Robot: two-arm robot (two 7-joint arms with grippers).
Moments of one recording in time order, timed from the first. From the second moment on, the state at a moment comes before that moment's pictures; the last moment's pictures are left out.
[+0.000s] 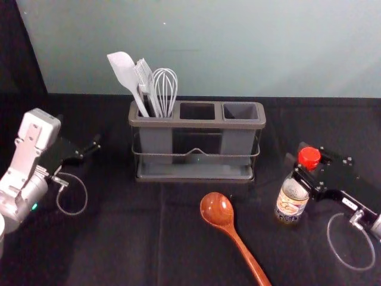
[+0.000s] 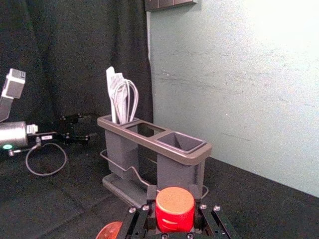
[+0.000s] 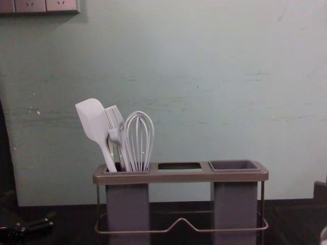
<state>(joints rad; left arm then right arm) -0.20 0.60 0.45 -1.41 -0.25 -0.12 0.03 -0.11 0.62 -0.16 -1.75 0.52 -0.11 0.49</state>
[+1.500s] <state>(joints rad) -0.20 0.60 0.45 -1.41 -0.25 -0.12 0.03 0.24 0.48 -0.26 -1.43 0.47 -0.05 0.48</state>
